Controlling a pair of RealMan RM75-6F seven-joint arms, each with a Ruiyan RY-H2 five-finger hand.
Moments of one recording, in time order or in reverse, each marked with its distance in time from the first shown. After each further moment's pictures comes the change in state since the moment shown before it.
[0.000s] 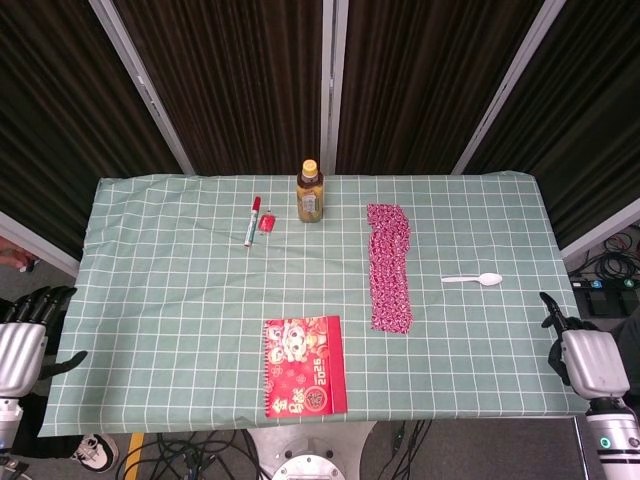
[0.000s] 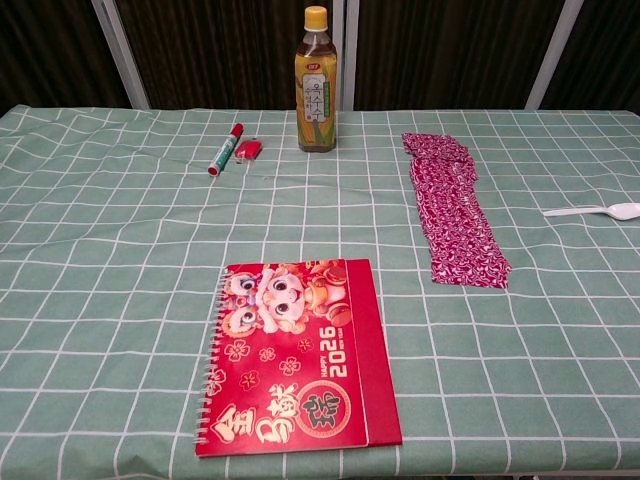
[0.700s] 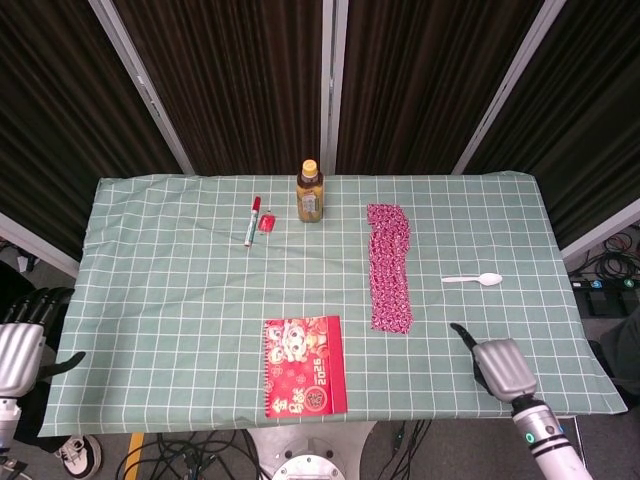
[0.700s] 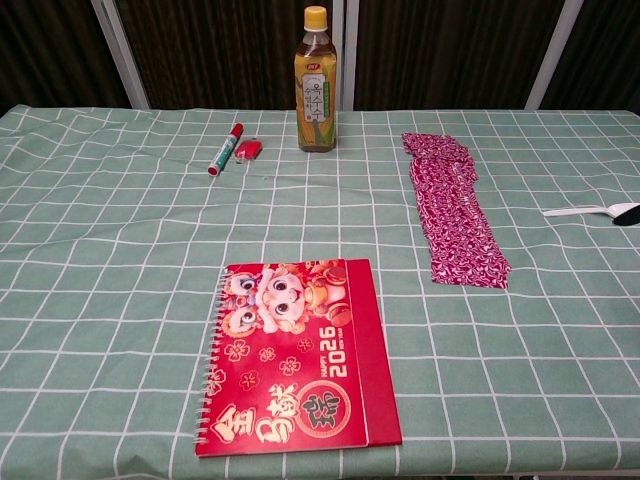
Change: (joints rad) left arm 0.000 0.001 0.000 0.015 -0.013 -0.009 -0.022; right arm 0.122 -0.138 -0.053 -0.088 0.001 -0.242 -0.260
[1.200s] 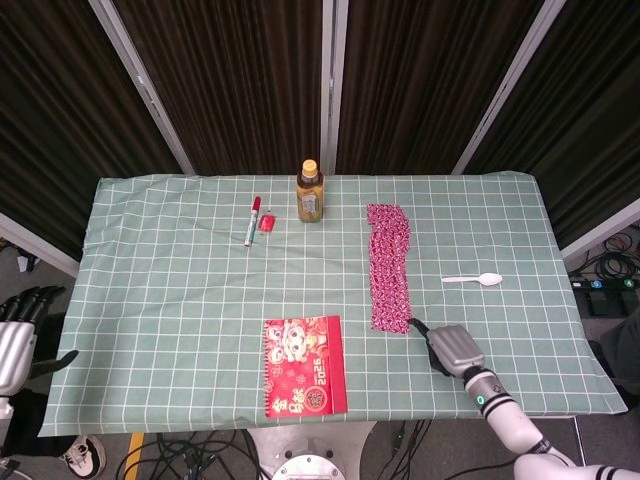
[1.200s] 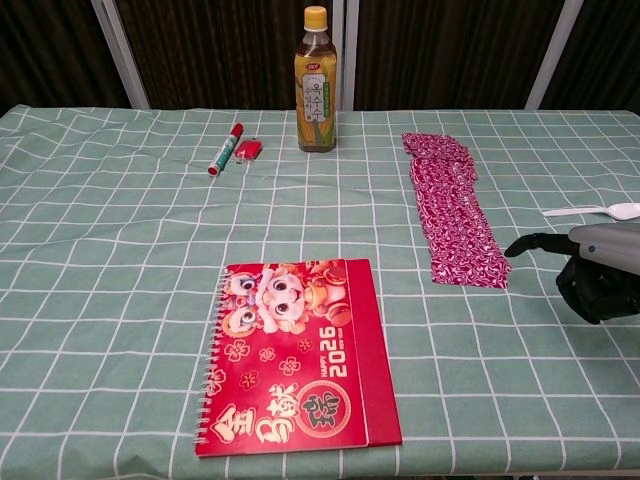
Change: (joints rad) left arm 0.001 0.015 -0.006 0.009 -0.023 -0.010 -0.028; right arm 0.230 -0.118 0.077 0.004 0.381 -0.279 -0.087
